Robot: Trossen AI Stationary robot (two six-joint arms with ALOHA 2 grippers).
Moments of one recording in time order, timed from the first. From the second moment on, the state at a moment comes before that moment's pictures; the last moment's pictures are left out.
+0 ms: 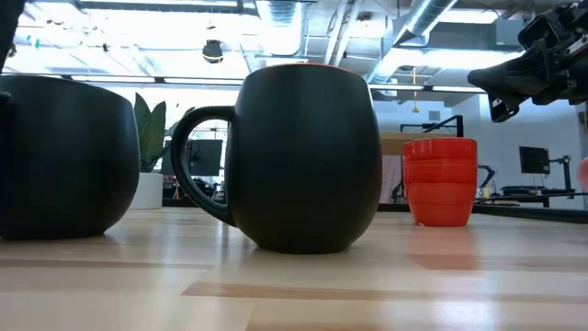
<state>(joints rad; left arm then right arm) 0.10 1.73 2.25 -1.17 -0.35 -0.06 0.10 0.02 0.01 0.04 0.13 0.13</state>
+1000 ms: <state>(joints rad) -0.29 0.90 0.45 0.60 -0.29 0.05 0.10 0.02 0.01 0.06 0.13 0.13</state>
